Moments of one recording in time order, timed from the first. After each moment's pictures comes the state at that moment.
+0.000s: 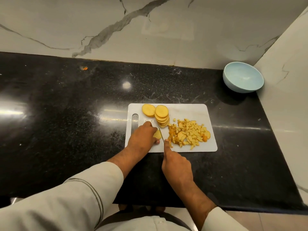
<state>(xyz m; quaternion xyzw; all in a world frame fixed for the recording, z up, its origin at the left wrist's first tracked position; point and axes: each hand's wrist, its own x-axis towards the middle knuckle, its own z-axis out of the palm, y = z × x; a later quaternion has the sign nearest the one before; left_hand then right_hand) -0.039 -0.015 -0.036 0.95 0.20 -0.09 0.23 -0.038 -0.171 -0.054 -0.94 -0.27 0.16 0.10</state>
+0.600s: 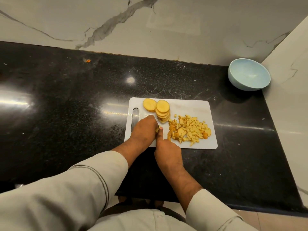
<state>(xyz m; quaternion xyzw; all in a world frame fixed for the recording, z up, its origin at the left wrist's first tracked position) -0.030 -0.024 -0.033 0.94 0.25 -0.07 0.21 -0.022 -0.138 -0.065 -0.93 -0.31 0.19 0.07</state>
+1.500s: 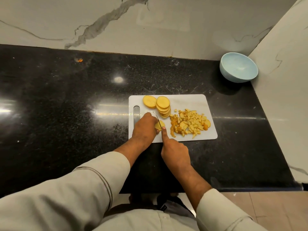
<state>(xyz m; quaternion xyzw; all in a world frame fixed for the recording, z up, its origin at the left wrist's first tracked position) -0.047 -0.013 -0.042 0.93 0.22 -0.03 0.29 -0.044 -0.151 -0.054 -0.95 -0.28 0.15 0.04</state>
